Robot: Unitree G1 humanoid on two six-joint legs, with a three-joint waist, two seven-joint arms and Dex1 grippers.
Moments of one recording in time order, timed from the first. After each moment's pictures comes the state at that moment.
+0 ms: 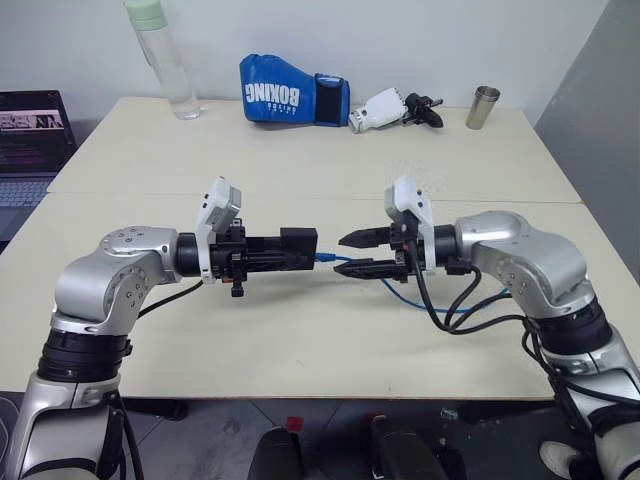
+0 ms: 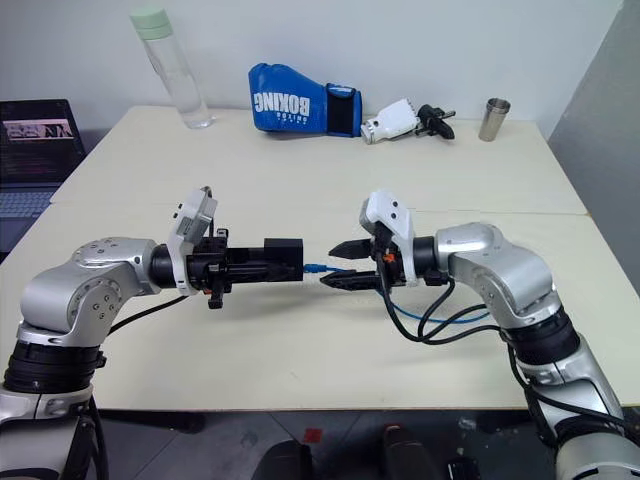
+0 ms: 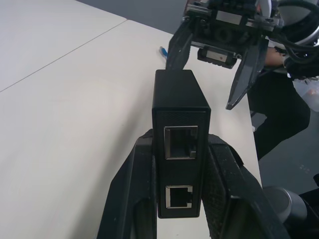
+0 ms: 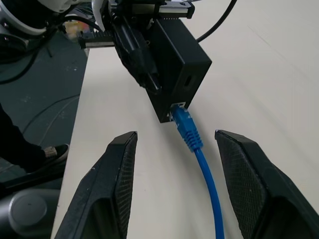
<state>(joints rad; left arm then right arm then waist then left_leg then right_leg) -0.55 0.78 0.03 -0.09 -0.66 0.73 -1.22 -0.80 -0.55 0.27 -0.19 0.58 0.85 0.96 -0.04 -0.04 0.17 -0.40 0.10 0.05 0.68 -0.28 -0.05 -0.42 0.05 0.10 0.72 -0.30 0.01</state>
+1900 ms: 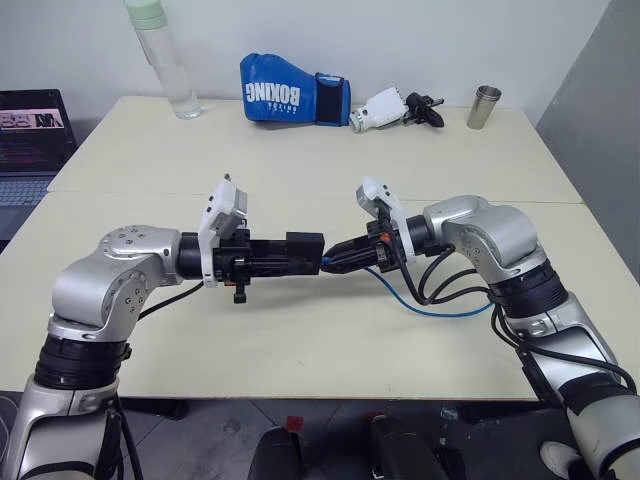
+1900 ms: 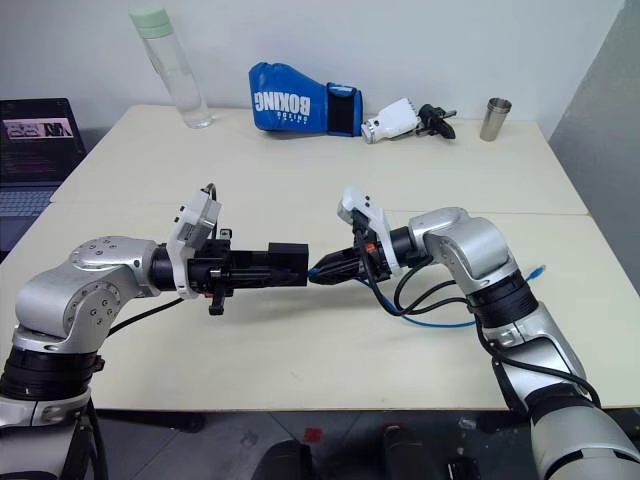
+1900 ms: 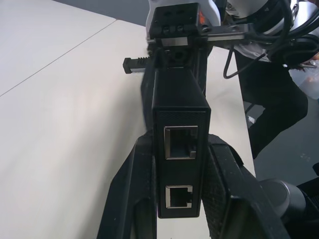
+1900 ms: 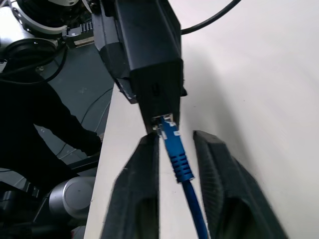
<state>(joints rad) -0.53 0.79 0.03 -0.17 -0.66 0.73 -1.21 -0.96 -0.43 0.34 0.11 0.46 0.88 1.21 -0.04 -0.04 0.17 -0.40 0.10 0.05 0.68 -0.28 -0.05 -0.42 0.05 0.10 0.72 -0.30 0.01</state>
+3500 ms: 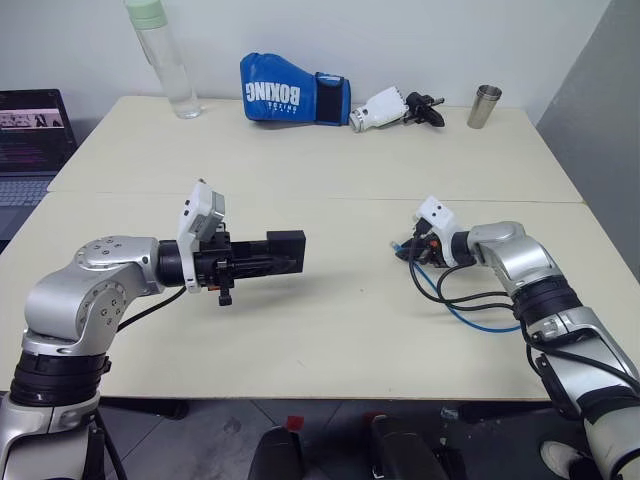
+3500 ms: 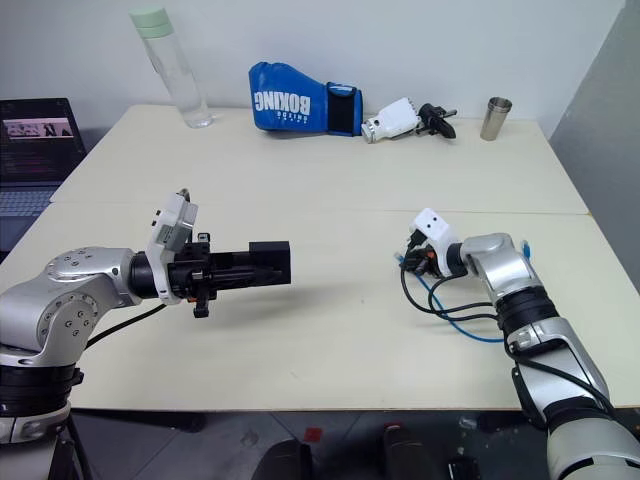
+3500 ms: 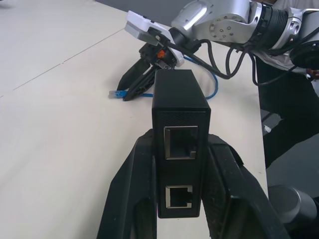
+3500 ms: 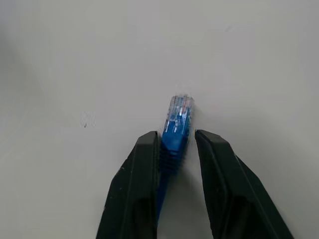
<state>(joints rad) -0.45 0.83 0.11 -0.19 -0.71 0.76 -1.14 -0.88 -0.52 0.29 0.58 0.12 0.52 0.94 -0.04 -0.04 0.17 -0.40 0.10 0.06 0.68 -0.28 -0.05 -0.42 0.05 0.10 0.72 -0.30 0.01</state>
